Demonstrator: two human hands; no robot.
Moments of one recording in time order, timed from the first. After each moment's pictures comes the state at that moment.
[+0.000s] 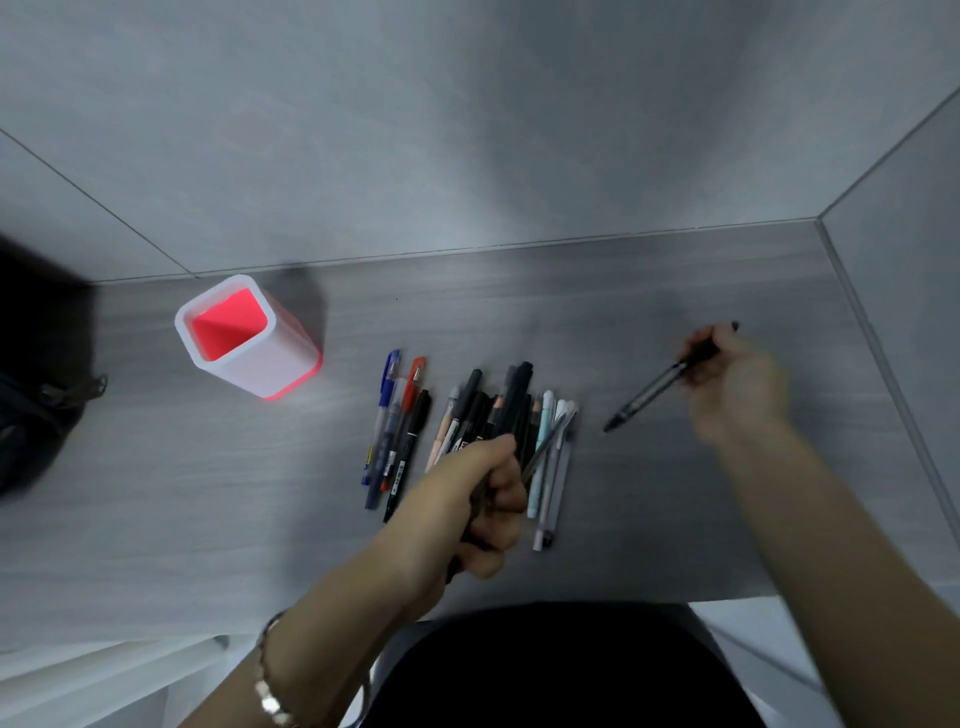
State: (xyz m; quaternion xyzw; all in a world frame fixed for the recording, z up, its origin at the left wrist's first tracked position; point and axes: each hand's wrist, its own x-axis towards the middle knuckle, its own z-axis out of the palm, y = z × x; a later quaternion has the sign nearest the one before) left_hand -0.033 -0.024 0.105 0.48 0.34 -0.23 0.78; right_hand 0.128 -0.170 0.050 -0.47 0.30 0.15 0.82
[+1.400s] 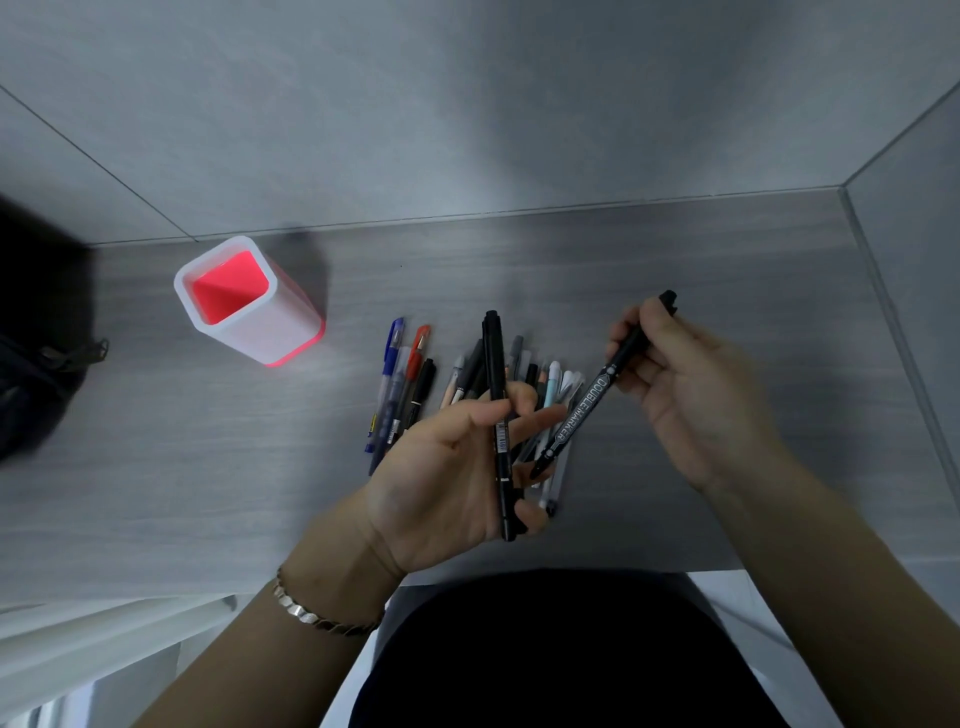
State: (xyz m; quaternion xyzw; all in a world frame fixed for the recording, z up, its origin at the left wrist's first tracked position) left_hand -0.035 -0.012 0.090 0.27 0.24 -0.26 0.89; right_hand 0.074 -0.153 0.081 -0.55 0.10 0.27 0.79
